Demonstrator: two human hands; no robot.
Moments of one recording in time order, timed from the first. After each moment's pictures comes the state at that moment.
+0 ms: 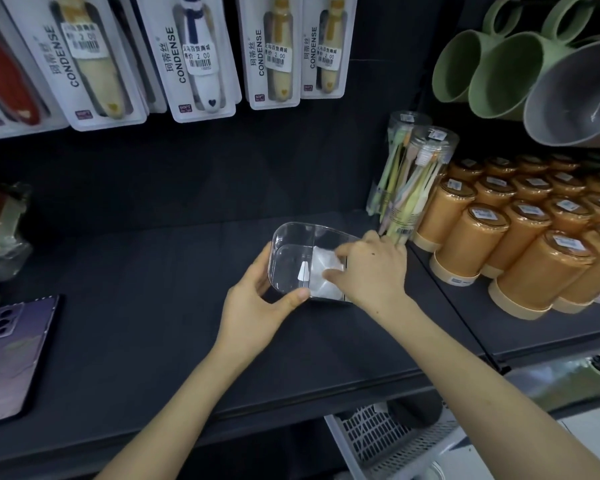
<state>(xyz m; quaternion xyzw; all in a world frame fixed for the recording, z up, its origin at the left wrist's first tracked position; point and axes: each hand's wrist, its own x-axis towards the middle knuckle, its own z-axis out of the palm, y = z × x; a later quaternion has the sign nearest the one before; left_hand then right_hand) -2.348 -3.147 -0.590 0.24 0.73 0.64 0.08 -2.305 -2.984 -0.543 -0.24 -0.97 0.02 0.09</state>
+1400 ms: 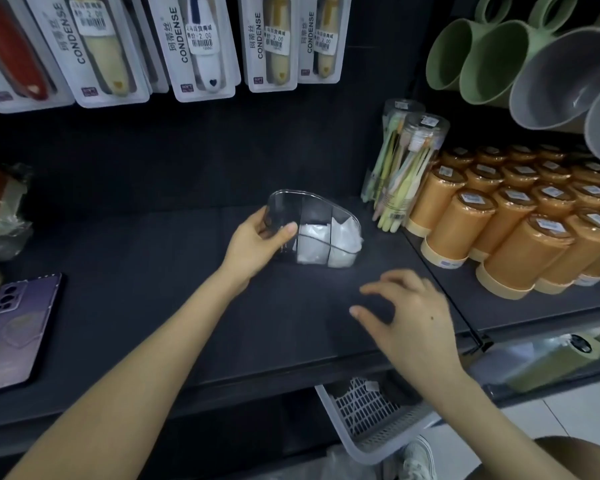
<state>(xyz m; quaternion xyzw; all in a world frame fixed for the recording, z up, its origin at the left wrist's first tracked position) -2.406 -3.119 -0.588 0.21 0.73 0.64 0.14 -2.198 -2.993 -0.572 -0.20 -0.94 0.14 0.25</state>
